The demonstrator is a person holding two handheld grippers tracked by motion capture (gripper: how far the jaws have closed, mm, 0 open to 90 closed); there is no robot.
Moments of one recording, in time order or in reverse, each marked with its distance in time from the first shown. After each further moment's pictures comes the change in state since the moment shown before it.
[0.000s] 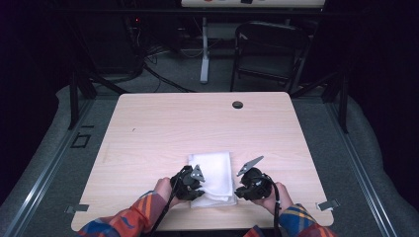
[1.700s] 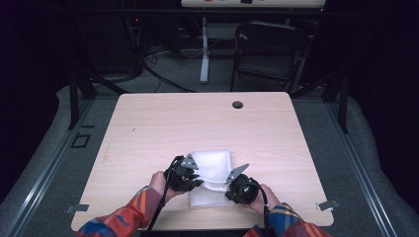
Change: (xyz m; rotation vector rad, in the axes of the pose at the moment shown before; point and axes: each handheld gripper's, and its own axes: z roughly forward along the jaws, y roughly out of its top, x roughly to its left) left arm 0.014 0.005 -0.029 -0.131 0.025 -0.115; right arm 0.012 0.004 0.034 -0.024 -0.017 -0.125
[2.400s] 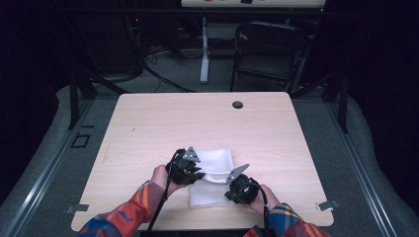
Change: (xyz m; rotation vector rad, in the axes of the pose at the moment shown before) left arm 0.007 0.018 -0.007 -0.030 0.031 0.000; right arm 0.001 0.000 0.000 -0.004 -0.003 0.003
